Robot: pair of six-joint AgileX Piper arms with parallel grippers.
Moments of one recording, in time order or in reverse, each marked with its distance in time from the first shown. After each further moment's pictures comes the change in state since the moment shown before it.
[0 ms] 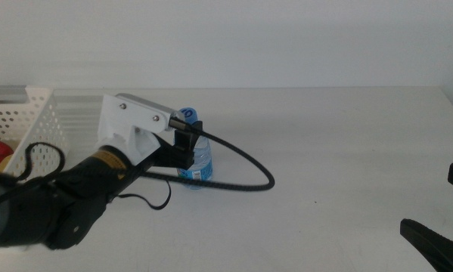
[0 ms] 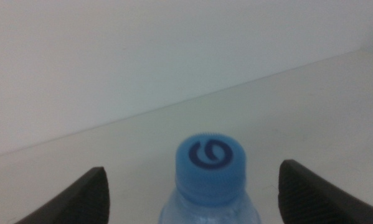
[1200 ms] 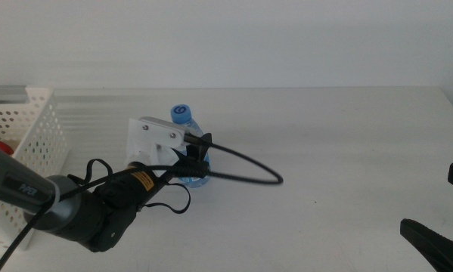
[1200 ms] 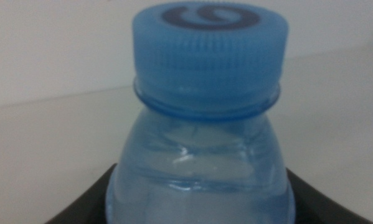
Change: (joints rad) left arm 0.003 0.344 -0.098 0.008 -0.268 -0.084; right arm 0.000 0.000 0.000 0.001 -0.001 0.000
